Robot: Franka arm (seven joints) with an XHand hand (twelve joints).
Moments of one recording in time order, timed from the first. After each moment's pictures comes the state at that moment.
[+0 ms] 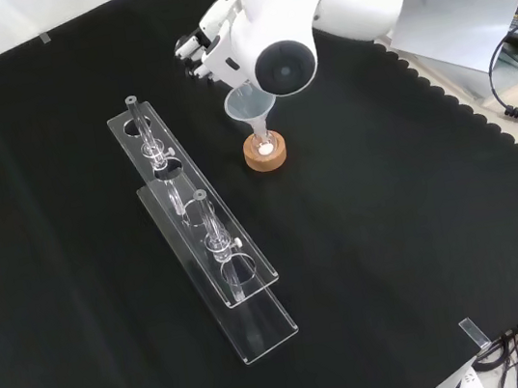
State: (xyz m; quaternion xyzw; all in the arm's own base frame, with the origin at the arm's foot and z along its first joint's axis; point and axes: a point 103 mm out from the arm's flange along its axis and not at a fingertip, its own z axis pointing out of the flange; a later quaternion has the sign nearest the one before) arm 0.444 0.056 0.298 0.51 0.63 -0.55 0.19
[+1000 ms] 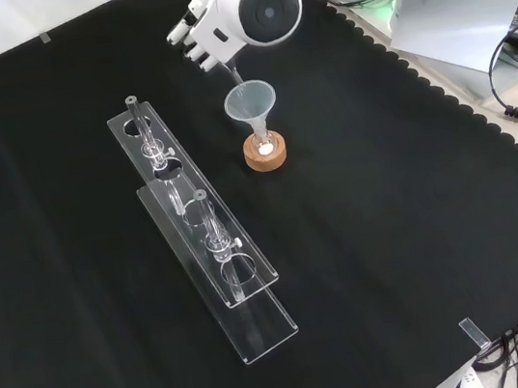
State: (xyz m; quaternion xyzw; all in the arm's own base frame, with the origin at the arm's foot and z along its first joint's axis) arm 0.443 0.020 0.297 0.52 0.68 -0.48 0.17
